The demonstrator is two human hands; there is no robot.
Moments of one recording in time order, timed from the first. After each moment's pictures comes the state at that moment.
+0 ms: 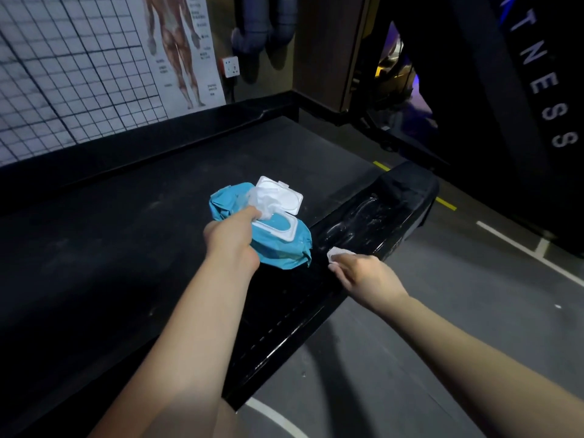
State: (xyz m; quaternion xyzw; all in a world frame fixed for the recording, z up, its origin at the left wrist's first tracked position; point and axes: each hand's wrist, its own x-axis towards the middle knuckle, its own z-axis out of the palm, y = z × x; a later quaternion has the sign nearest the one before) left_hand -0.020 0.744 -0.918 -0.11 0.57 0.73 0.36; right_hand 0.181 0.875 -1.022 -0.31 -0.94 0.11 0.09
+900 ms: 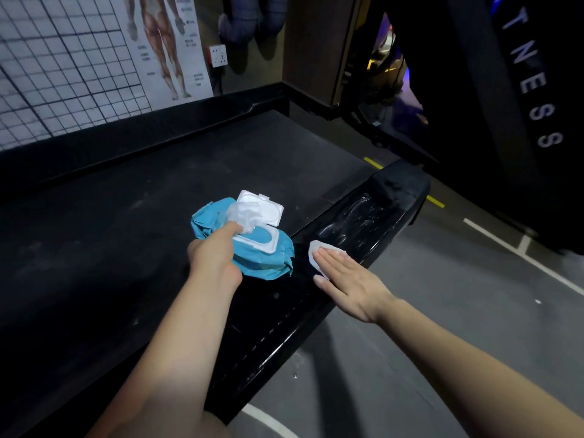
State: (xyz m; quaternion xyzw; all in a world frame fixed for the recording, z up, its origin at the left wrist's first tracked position) left_hand -0.037 0.743 -0.951 -0.15 0.56 0.73 0.36; right_hand 0.181 0.888 -1.045 -0.22 -0.96 0.14 -0.04
